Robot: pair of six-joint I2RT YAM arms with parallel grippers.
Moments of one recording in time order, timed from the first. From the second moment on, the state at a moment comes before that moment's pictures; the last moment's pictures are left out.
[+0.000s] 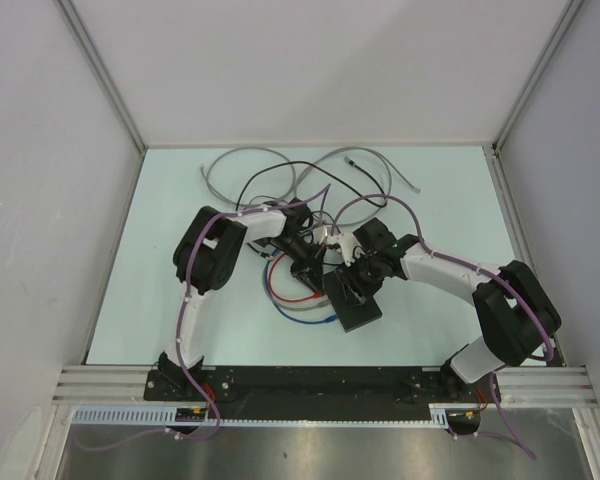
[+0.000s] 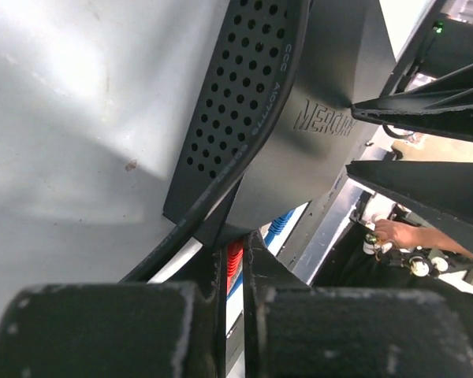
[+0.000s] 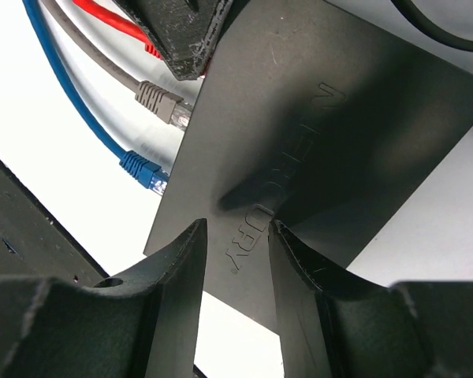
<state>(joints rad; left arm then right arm) -0.57 2.21 1.47 -0.79 0.90 -0.05 0.65 1.54 0.91 -0.52 -0.37 -0.08</state>
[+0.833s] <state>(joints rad) -0.60 2.33 1.77 -1.06 0.77 0.16 0.65 1.55 0.91 -0.49 -0.37 -0.09</state>
